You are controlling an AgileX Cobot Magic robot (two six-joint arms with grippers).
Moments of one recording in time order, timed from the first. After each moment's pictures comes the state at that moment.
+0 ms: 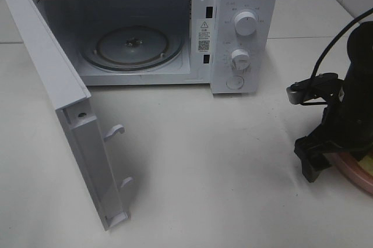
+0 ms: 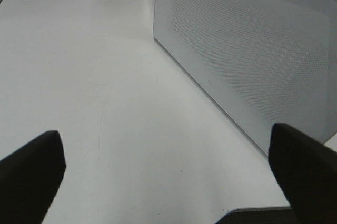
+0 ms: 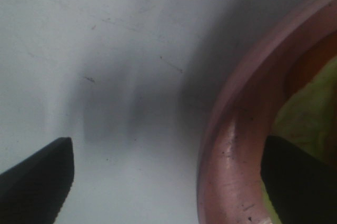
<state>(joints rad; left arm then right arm) 0.02 -0.01 -0.51 -0.13 1.09 0.03 0.20 1.77 -0.84 -0.15 0.66 0.00</state>
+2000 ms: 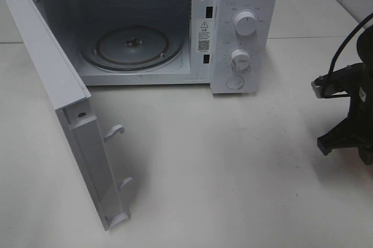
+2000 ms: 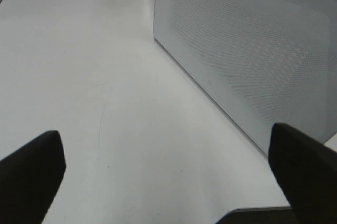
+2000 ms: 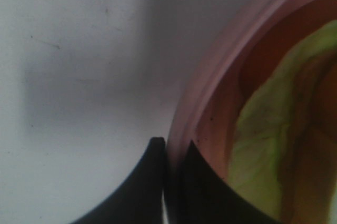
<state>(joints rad) 0.02 -0.01 -0.51 -0.13 1.09 0.03 0.20 1.70 -0.82 -0.43 0.76 0.34</state>
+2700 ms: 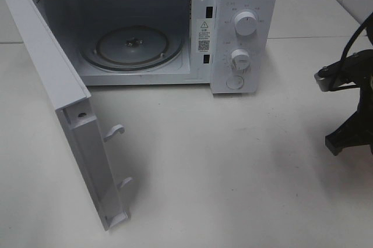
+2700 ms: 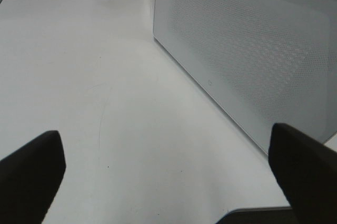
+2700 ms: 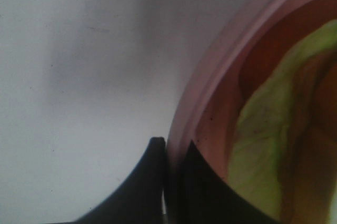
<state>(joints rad) 0.02 -0.01 -0.51 -0.13 1.09 0.03 0.31 1.55 -0.81 -0.43 0.94 0.34</state>
